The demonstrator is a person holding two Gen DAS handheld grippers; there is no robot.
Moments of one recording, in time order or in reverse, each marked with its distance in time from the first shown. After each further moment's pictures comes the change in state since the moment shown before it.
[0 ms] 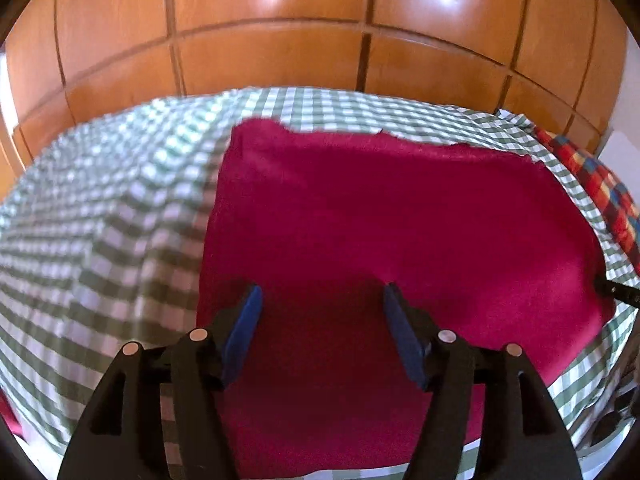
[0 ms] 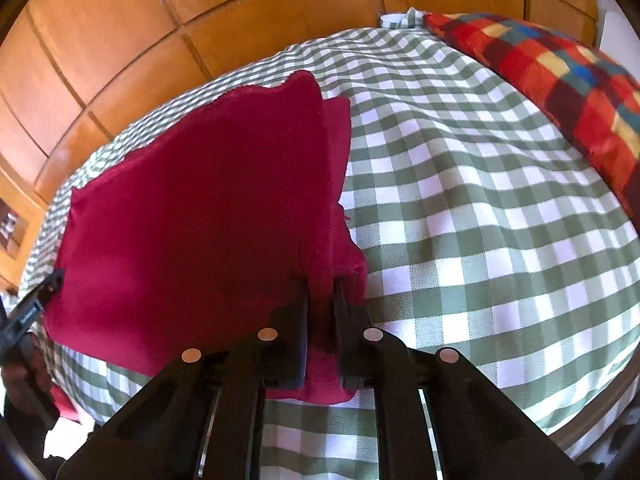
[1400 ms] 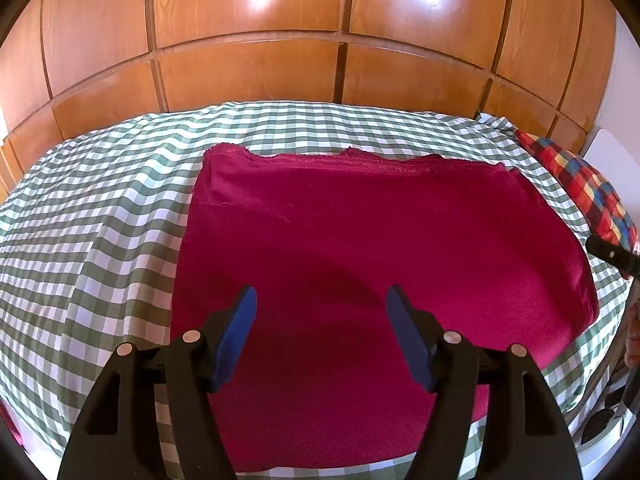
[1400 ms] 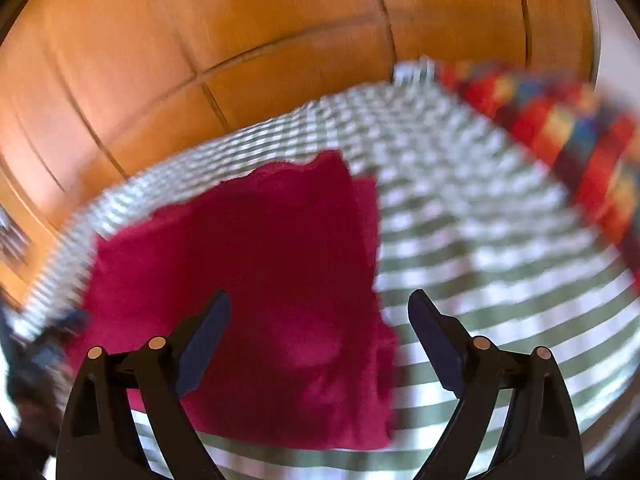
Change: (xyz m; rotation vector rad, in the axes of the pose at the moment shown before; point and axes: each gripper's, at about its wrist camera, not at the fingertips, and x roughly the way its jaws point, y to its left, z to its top) left arm -0.016 -0.024 0.016 0.041 -0.010 -0.026; right arm -0.014 0.008 0.037 0.091 -0.117 0.118
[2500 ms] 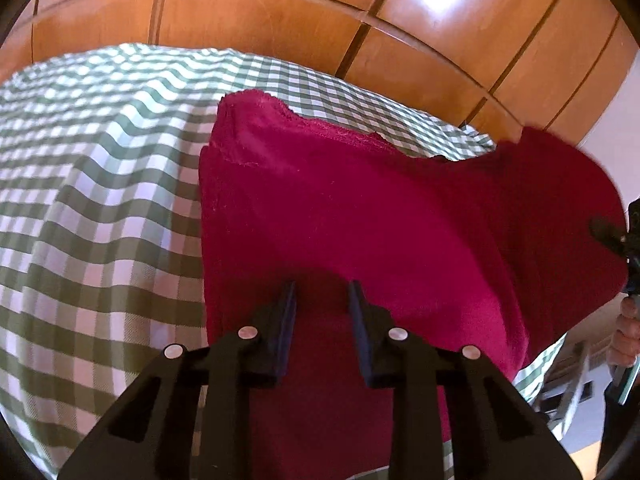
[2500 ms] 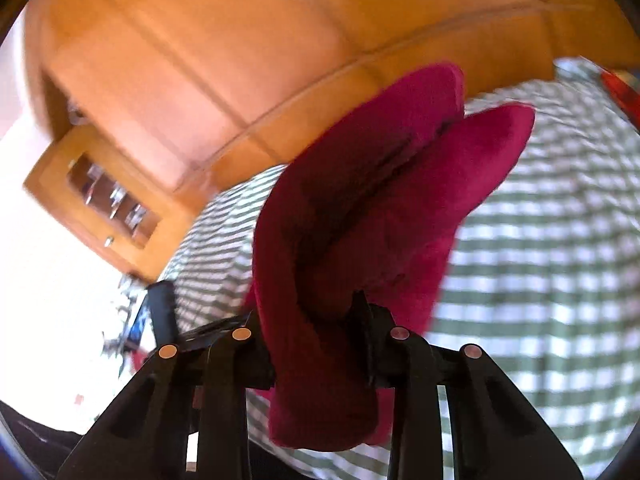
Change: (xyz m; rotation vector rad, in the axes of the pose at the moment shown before) left arm 0.035 0.076 -0.001 -0.167 0.113 -0.288; right arm 0.003 0.158 0.023 -0.158 0.115 0.467
